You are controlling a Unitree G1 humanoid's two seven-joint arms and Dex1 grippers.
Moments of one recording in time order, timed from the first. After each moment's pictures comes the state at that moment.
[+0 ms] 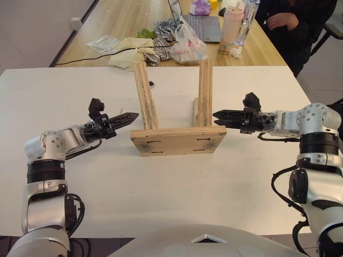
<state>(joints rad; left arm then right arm) -0.35 0.62 0.23 0.34 -0.78 0.91 -1.07 -0.61 -0.54 -0.14 0.39 0.72 1.40 0.92</state>
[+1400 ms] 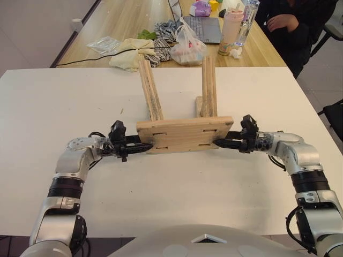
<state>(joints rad) -0.25 0.57 0.00 0.30 -0.48 0.43 -1.37 -0.33 -0.58 0.05 0.26 0.46 0.61 1.25</state>
